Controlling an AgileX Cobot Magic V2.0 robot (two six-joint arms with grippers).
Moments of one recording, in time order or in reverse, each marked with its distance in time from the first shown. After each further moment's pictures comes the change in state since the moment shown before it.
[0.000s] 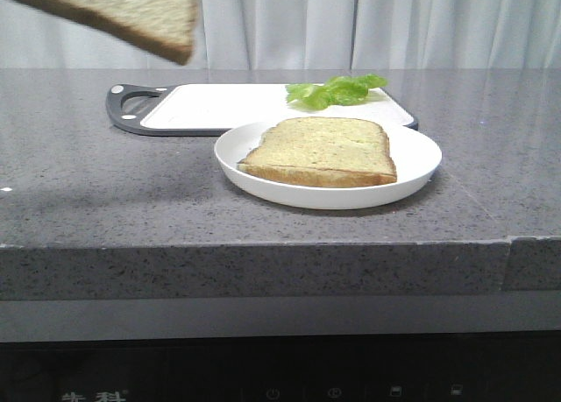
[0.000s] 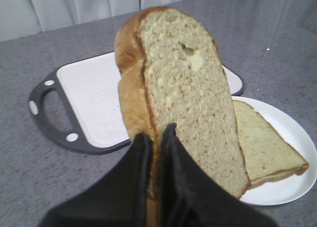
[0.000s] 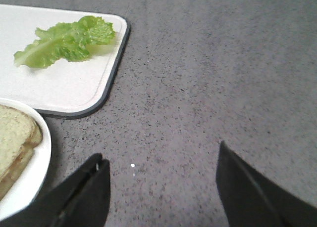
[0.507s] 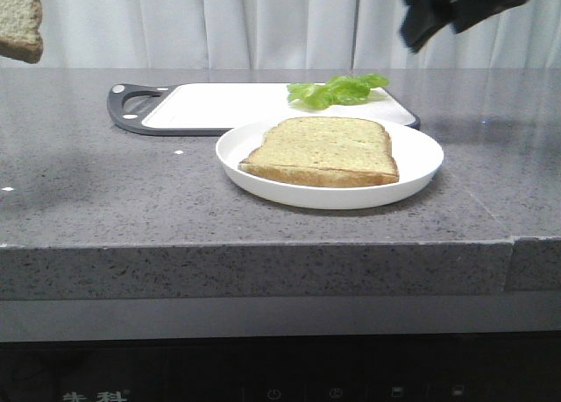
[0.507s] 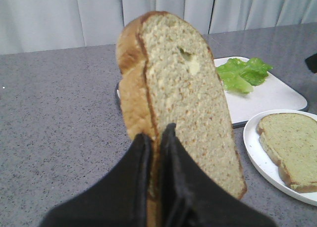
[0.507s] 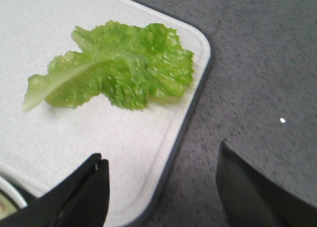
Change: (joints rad) left arm 0.189 -0.255 0.160 -0.006 -0.001 -0.003; right arm 0.174 0.700 -0.579 0.000 0.027 -0.154
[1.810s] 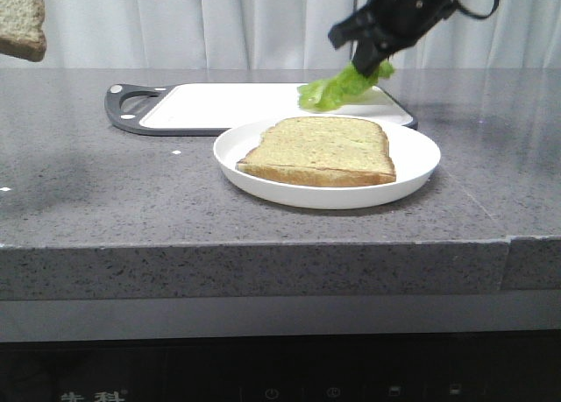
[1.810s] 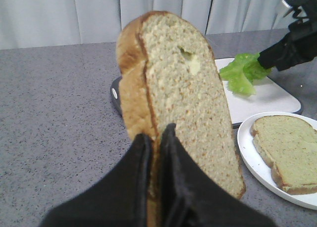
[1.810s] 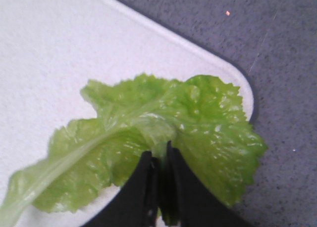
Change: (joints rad) left arm 0.000 -0.002 0.001 -0.029 0.000 0.000; right arm 0.022 0.291 -0.380 0.032 0.123 -0.044
